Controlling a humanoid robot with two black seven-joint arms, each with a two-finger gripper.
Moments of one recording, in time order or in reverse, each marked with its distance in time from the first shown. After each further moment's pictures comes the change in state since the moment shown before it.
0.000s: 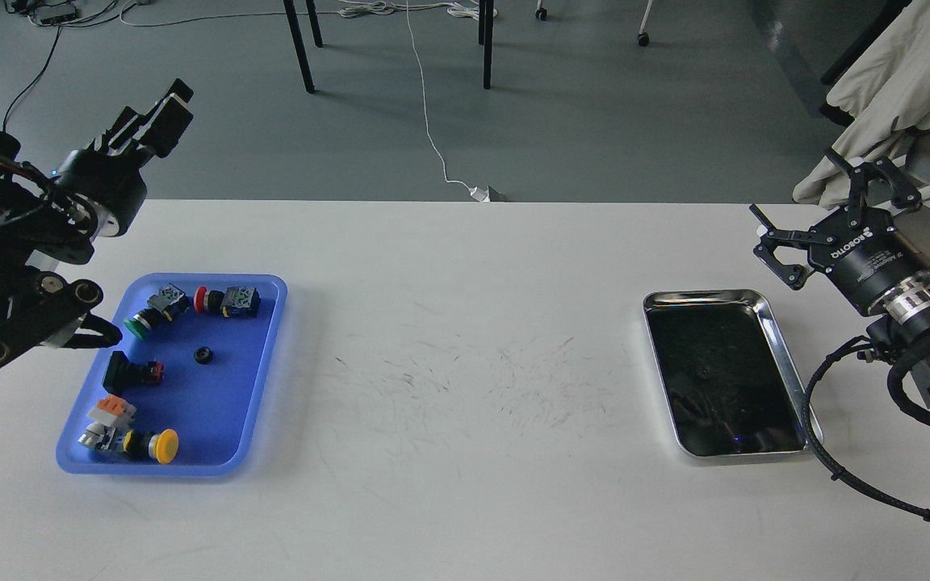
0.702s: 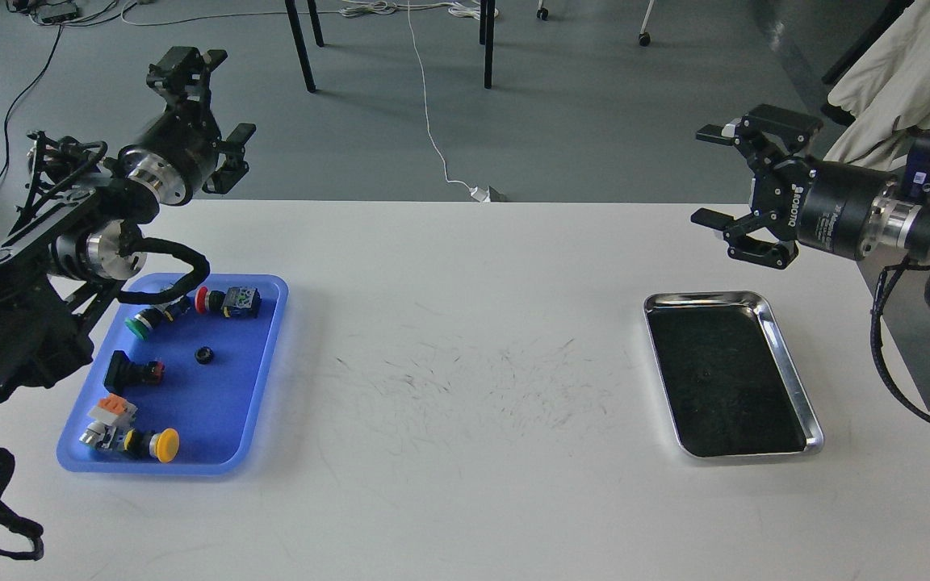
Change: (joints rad) left arm -0.057 -0.246 -0.234 0.291 -0.734 -0.578 0.047; right arm 0.608 -0.408 -0.817 0.373 -0.436 -0.012 -0.037
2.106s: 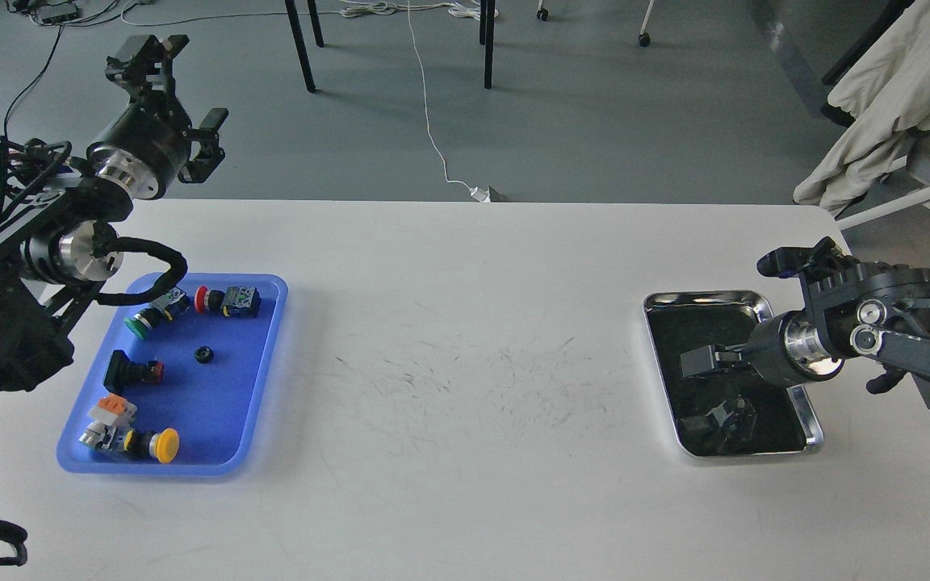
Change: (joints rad) left arm 0.016 0.040 -0.001 -0.002 -0.026 0.007 -0.077; right arm 0.201 0.268 -0.637 -0.194 -0.696 -0.002 -0.021
